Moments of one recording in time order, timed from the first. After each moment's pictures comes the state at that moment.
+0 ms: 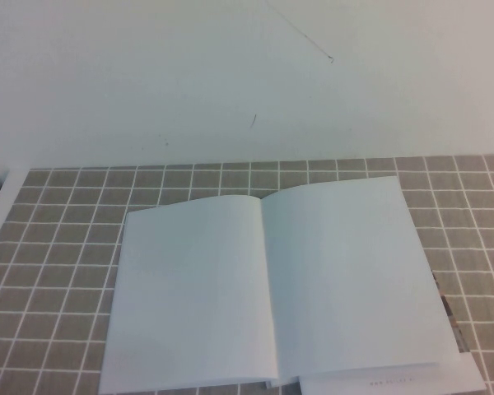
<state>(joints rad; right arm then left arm) 0.35 0.24 -0.40 0.09 0.82 -0.16 -0.11 -0.01 0.01 0.00 0.36 -0.12</state>
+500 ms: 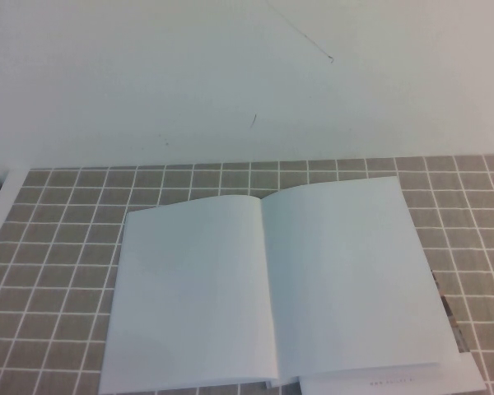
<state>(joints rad) 0.35 0.24 -0.40 0.09 0.82 -0.15 -0.11 -0.01 0.01 0.00 0.36 -0.12</state>
